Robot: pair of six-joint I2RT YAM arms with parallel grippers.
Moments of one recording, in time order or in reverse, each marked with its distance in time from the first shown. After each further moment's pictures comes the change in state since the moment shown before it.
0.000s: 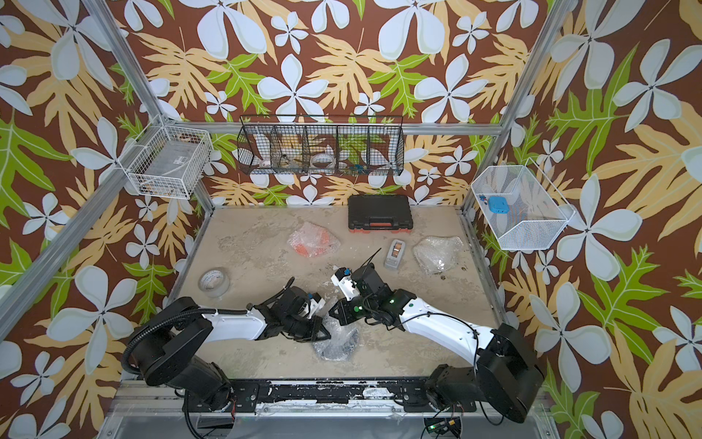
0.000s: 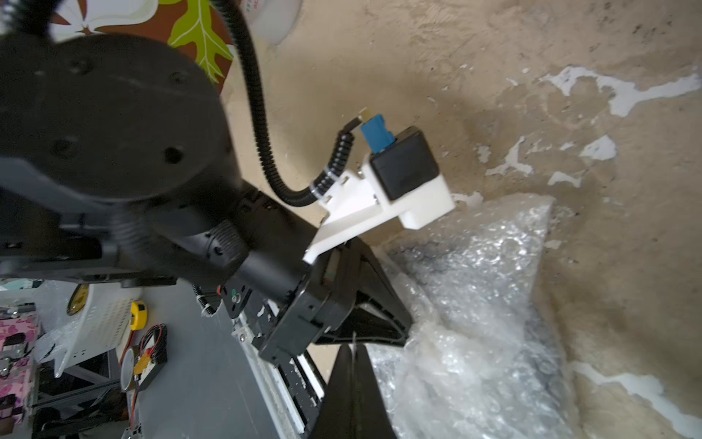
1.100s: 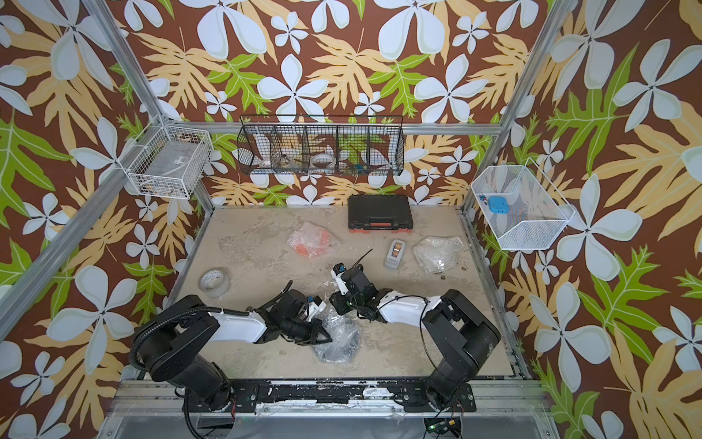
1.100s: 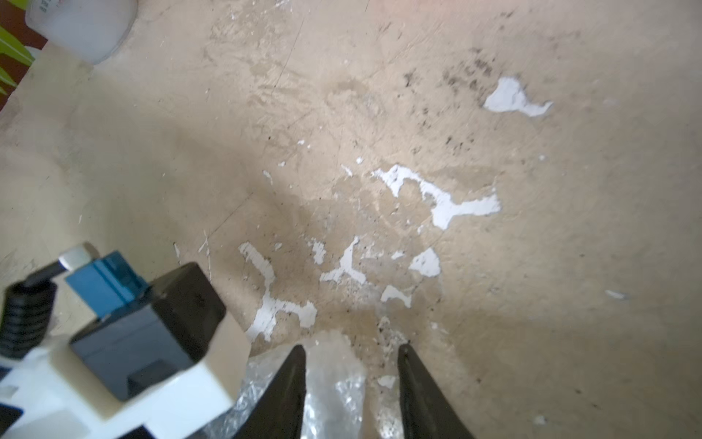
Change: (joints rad) left arm 0.002 0.051 -0.065 0.132 0.071 -0.022; right arm -0.018 0.296 0.003 0.300 0.370 -0.168
